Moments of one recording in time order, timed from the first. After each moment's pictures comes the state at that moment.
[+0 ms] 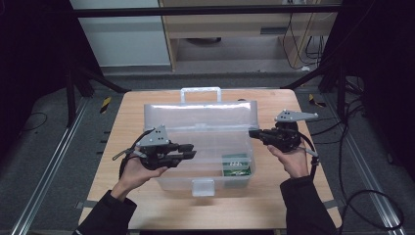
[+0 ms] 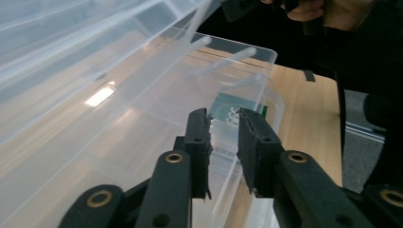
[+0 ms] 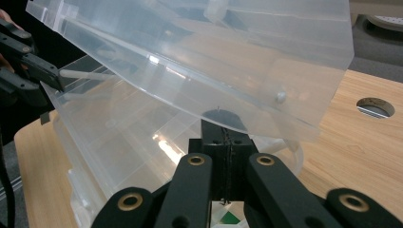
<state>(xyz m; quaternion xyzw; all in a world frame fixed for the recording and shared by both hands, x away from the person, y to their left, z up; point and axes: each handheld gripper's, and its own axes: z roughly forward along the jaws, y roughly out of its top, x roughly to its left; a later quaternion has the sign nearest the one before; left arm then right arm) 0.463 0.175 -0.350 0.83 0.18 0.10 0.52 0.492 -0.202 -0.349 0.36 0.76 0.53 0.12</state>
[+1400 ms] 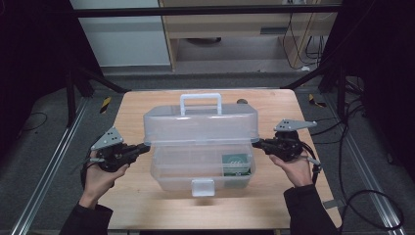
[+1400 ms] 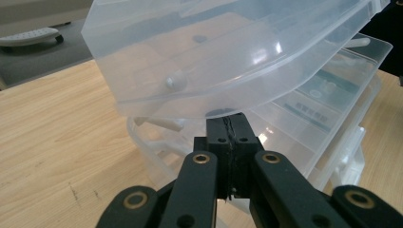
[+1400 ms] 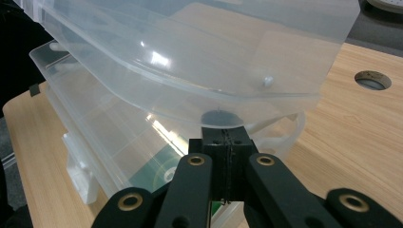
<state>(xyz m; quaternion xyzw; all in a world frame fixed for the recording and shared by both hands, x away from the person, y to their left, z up) 0.454 0.273 -0.360 0.79 0.32 0.18 0.49 0.475 -0.205 -0.362 0.36 0.79 0.49 0.13</state>
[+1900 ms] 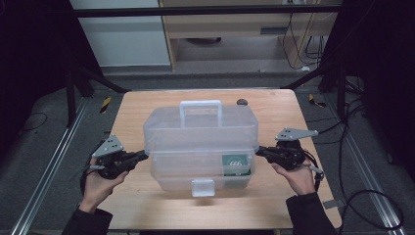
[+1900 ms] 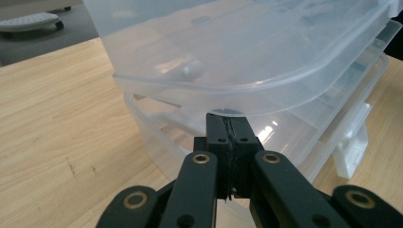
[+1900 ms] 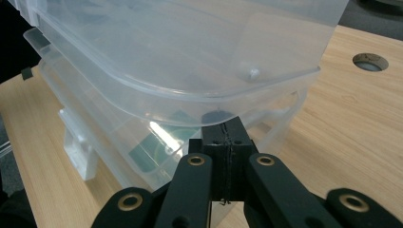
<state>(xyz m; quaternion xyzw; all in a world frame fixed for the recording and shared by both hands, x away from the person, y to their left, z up) 0.444 0.278 -0.376 0.80 0.33 0.17 0.47 0.458 -0.209 -0.375 0.36 0.79 0.47 0.13</state>
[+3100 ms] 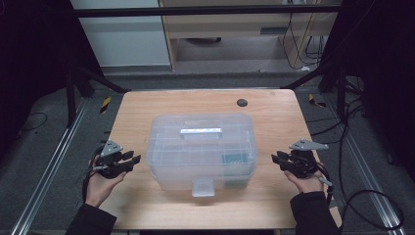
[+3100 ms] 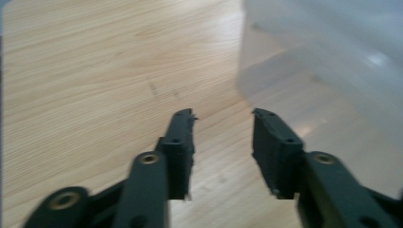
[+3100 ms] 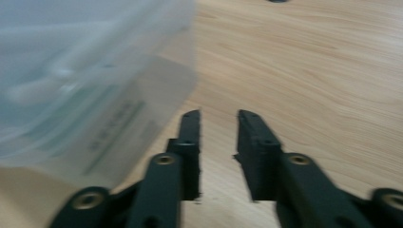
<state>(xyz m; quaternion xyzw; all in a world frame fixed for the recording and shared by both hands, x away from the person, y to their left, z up) 0.474 0.310 -0.440 0.78 0.45 0.23 0.37 0.459 -0.257 -0.432 0.47 0.76 0.40 0.20</state>
